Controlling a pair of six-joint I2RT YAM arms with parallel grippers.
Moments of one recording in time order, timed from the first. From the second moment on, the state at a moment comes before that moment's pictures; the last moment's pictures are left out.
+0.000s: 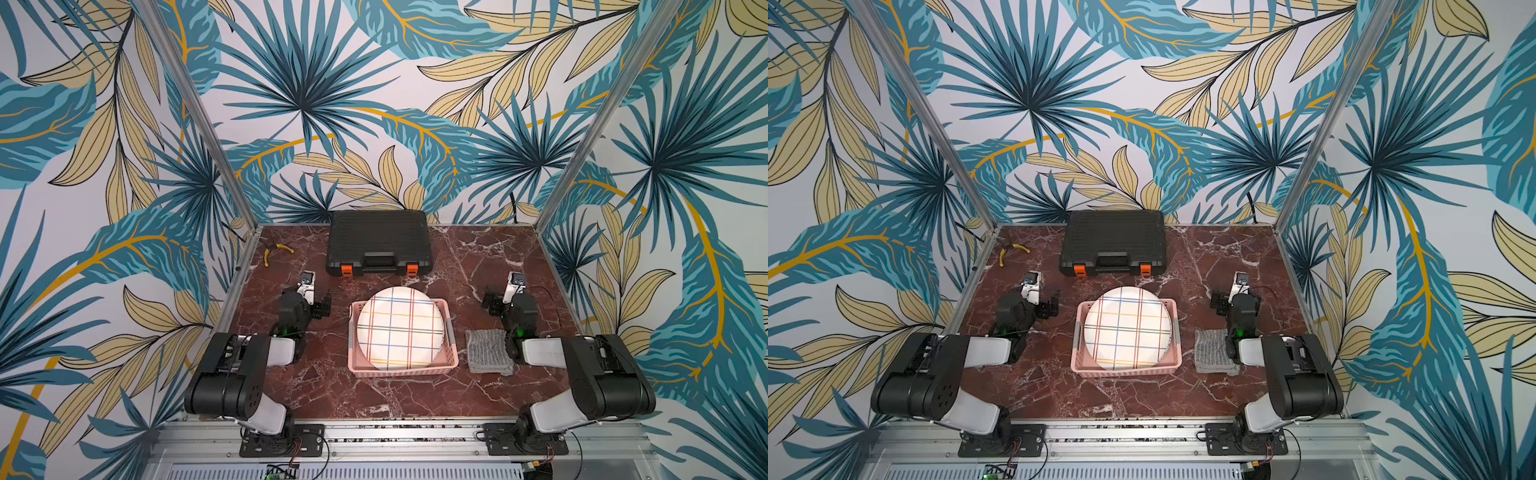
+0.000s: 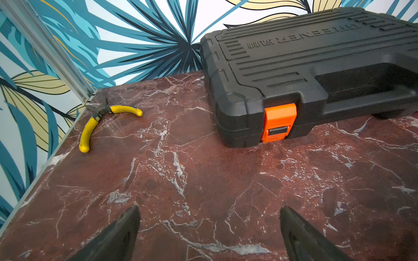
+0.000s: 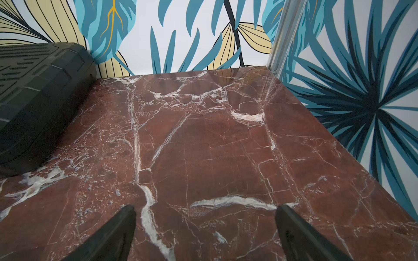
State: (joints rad) left arm -0.06 1.53 0.38 0.81 0.00 0.10; right arm 0.01 1.52 0.37 0.84 0.23 0.07
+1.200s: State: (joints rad) left arm -0.06 1.25 1.04 -0.27 0.30 0.24; right arm 0.01 1.12 0.72 0.08 0.35 0.47
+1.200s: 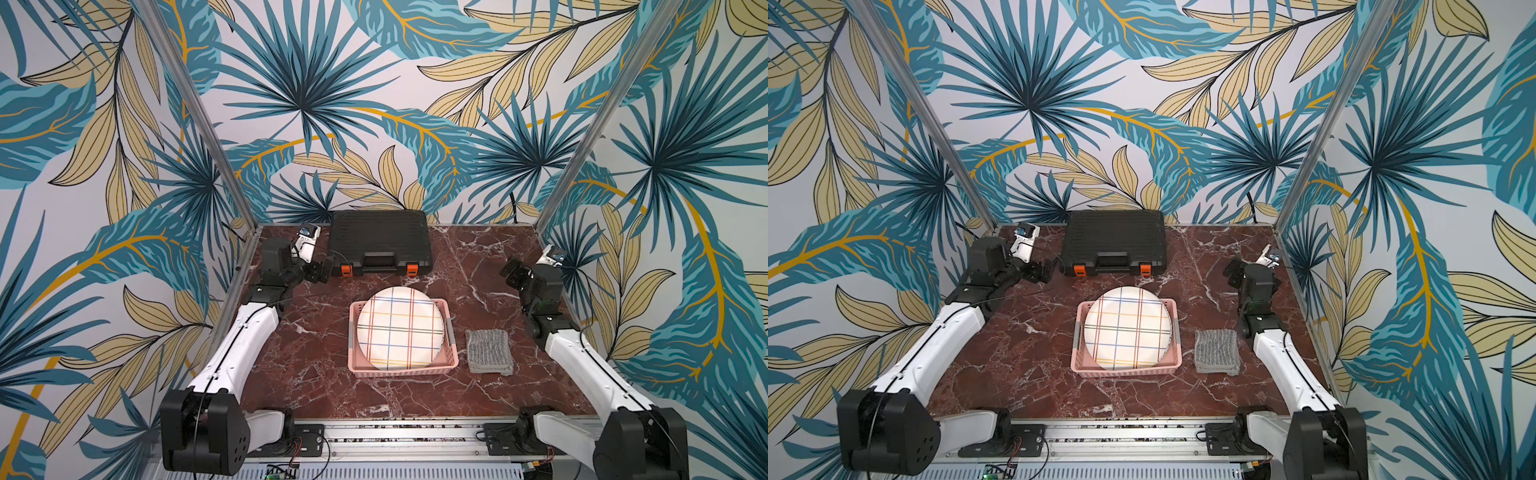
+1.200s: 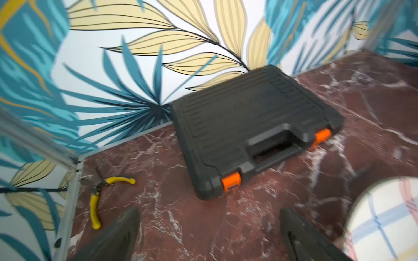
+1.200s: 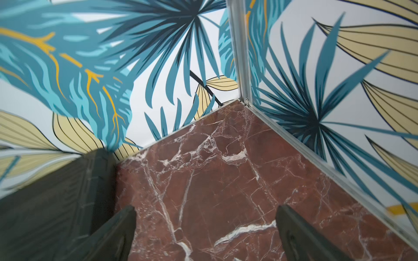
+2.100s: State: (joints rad) left arm -0.19 1.42 0.92 -0.84 0.57 0.41; right arm 0.51 1.27 0.86 -0.52 -0.22 0.42
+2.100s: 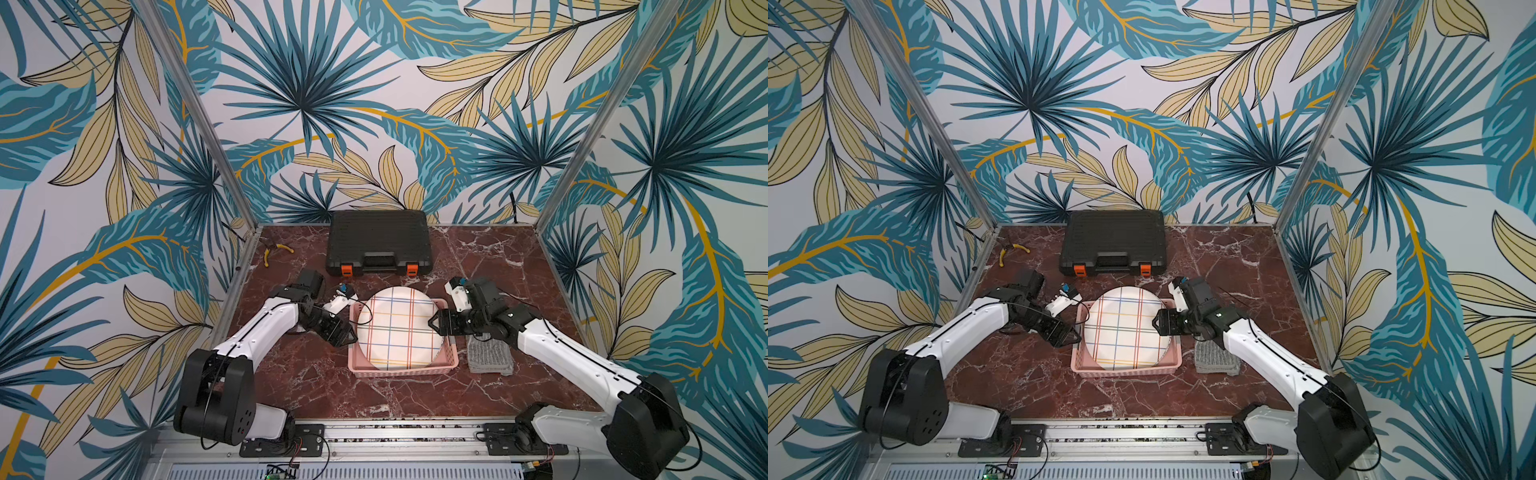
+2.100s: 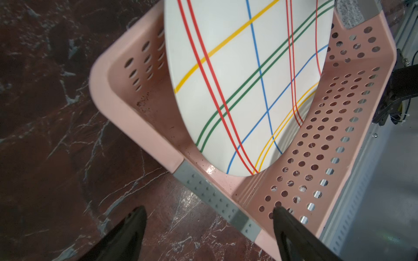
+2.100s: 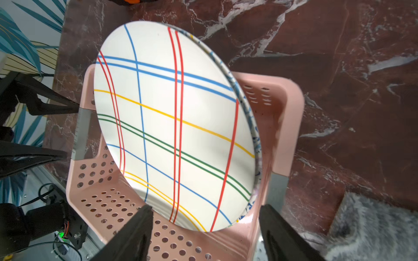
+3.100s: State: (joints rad) left arm -0.22 1.48 0.92 -0.79 0.53 0.35; right arm 0.52 1.50 0.96 -0.48 -0.14 0.30
